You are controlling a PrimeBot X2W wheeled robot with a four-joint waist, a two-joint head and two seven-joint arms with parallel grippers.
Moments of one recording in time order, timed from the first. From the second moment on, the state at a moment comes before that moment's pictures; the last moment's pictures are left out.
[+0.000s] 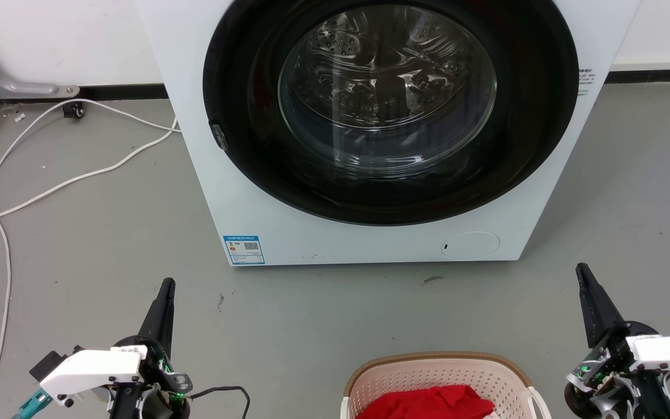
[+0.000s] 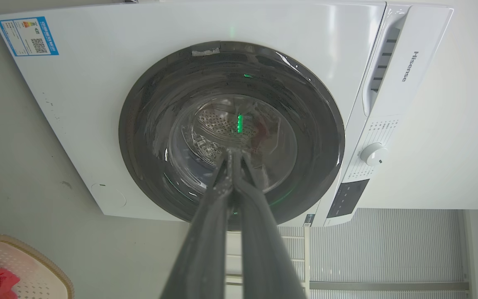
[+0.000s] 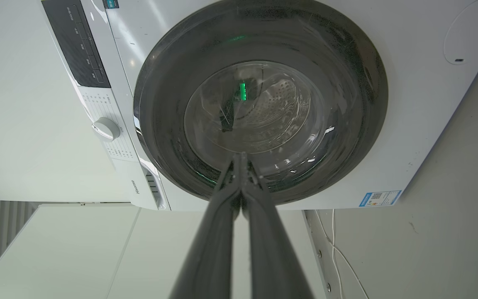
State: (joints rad) left arm -0.10 0.05 0.11 0.25 -1.61 -0.13 0.11; right arm -0.10 -0.05 -0.11 0.24 1.61 0.13 0.12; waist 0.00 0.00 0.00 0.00
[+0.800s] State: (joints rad) left arm -0.07 0.04 0.11 0.28 -1.61 -0.13 0.11; right arm -0.07 -0.05 -0.11 0.28 1.61 0.13 0.11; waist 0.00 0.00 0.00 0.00
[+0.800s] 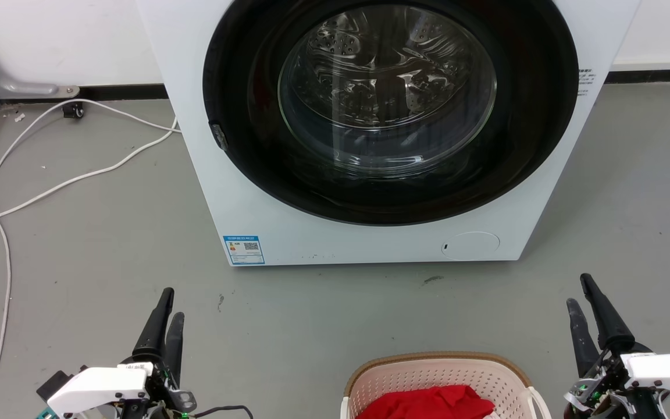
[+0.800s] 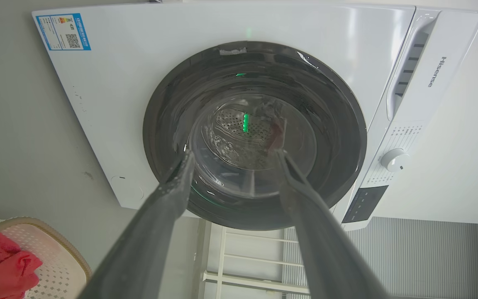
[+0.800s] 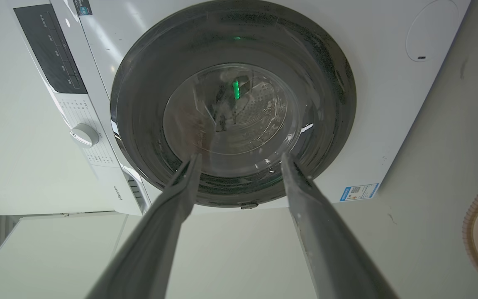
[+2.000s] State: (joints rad) left arm -0.05 0.04 0.03 0.13 -0.96 -0.05 -0.05; right arm -0.01 -0.05 -0.06 0.07 0.86 0.13 -0.05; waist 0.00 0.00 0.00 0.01
